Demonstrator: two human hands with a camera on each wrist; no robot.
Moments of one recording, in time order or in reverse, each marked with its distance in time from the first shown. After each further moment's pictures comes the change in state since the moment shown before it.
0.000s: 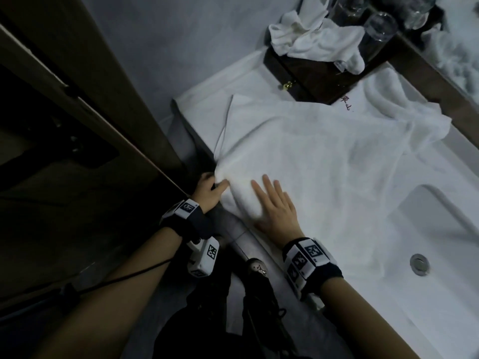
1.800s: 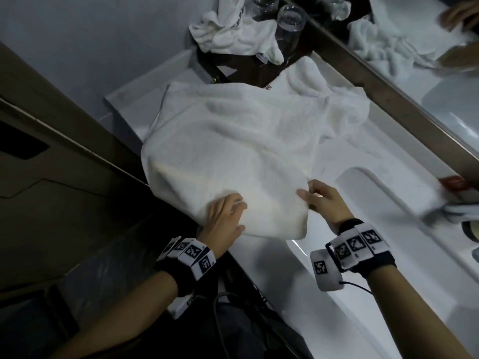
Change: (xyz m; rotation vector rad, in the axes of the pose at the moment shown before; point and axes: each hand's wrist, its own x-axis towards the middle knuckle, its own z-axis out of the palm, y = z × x) left_hand -0.110 0.063 0.184 0.801 -0.054 0.531; right_hand -0.075 0.218 -0.111 1.038 0.056 0.397
